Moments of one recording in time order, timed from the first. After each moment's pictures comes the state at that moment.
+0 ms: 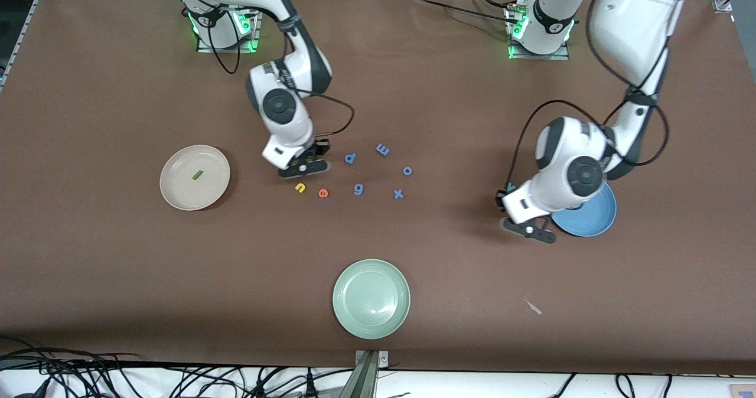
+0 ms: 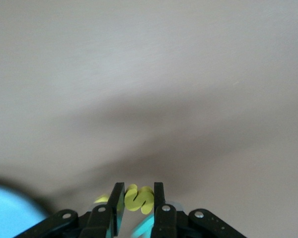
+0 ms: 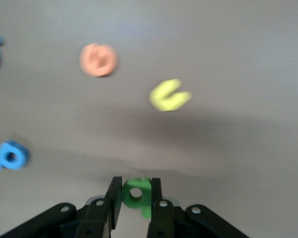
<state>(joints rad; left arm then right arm) -0.12 0.52 -0.08 -1.81 -0.06 2.25 0.17 0.92 0.44 -0.38 -2.04 0.26 2.32 0.14</state>
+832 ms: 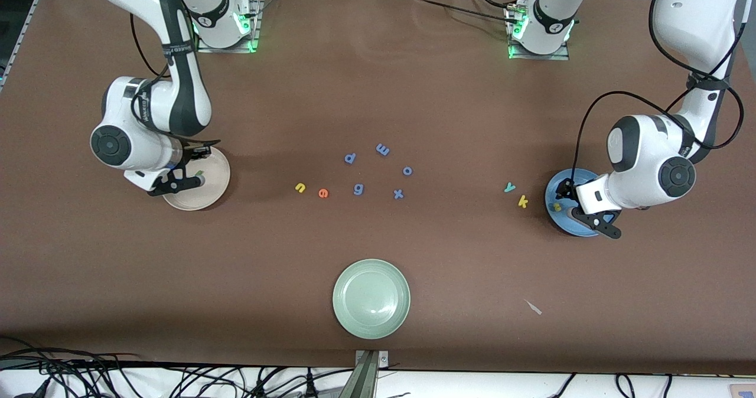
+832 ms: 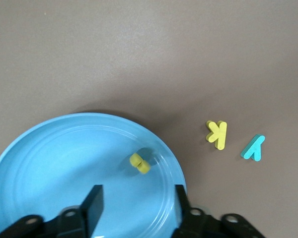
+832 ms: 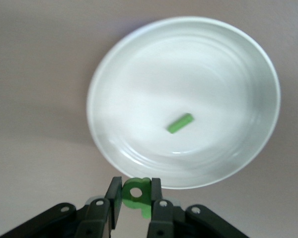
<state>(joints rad) 0.06 0.48 -0.06 -1.91 -0.06 2.23 0.51 0.82 0.43 -0.78 -2.06 0.26 2.01 -0.33</state>
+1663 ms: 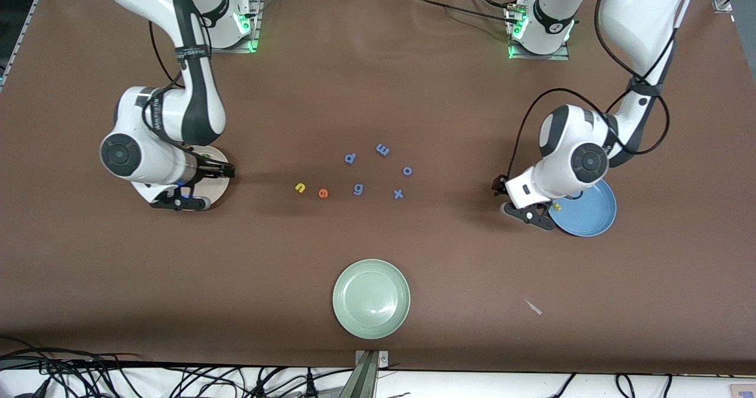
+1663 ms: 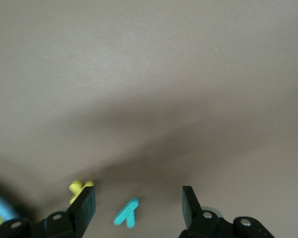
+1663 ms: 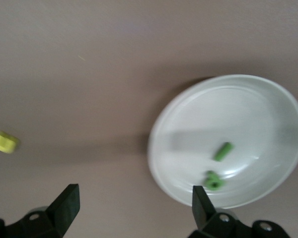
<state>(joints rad) -0.09 0.50 -0.17 -1.95 -0.06 2.37 0.16 0.84 0.49 -0.70 -1.85 0.37 1.99 0.09</state>
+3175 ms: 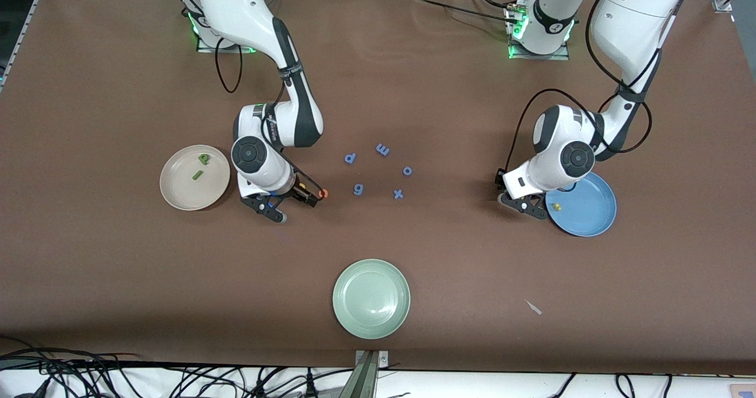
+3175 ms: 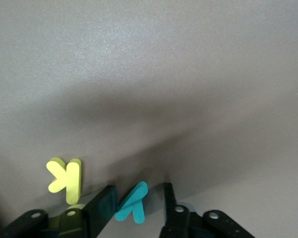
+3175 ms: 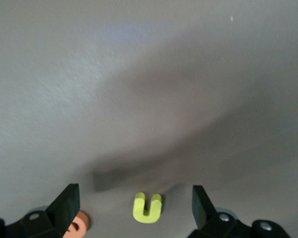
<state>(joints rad) -0.07 0.52 -0.16 -2.07 -0.06 2.47 0.21 0.99 0.74 -0.57 -1.80 0.60 2.32 0.60</state>
